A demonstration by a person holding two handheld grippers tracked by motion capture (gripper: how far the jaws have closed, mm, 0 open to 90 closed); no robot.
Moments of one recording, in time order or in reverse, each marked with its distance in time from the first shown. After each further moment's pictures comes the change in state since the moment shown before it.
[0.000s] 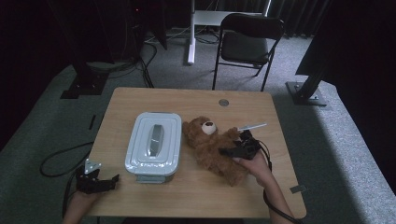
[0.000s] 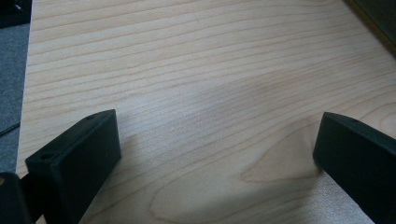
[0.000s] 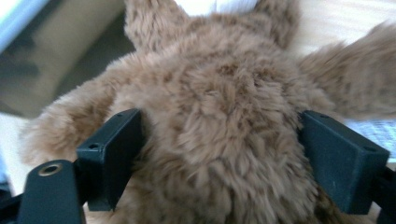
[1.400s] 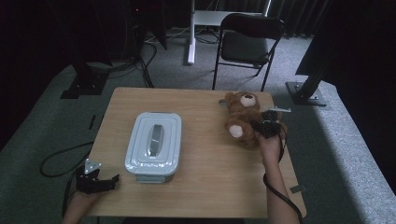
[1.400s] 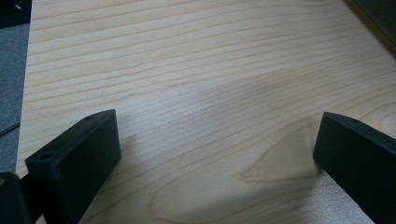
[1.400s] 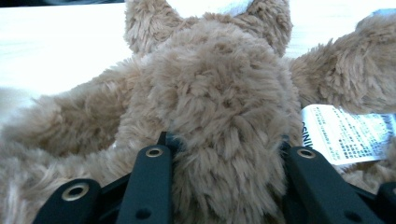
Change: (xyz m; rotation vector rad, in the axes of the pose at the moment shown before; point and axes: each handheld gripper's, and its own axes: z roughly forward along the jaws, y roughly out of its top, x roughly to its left) left arm 0.000 0.000 0.000 0.001 -0.001 0.000; right arm -0.058 0.037 -0.046 -0.227 -0.555 0.230
